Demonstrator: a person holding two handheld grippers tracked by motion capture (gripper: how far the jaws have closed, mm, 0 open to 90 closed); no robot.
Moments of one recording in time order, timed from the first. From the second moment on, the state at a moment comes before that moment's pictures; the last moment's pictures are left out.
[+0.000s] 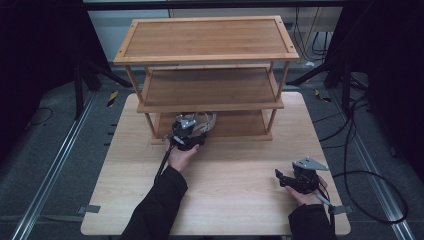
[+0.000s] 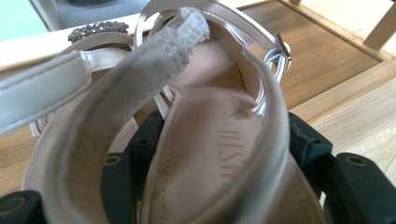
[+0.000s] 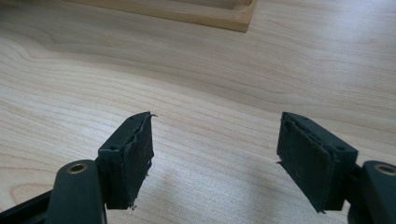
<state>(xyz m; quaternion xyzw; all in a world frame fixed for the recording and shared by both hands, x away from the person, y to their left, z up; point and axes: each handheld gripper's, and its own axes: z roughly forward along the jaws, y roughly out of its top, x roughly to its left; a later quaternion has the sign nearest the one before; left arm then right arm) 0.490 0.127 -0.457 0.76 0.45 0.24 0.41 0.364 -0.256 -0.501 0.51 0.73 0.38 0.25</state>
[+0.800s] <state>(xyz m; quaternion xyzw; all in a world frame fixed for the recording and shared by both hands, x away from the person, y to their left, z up) 0.498 0.108 -0.475 0.74 0.49 0.24 0.39 0.365 -0.255 -0.501 0.50 0.73 0.38 0.25</state>
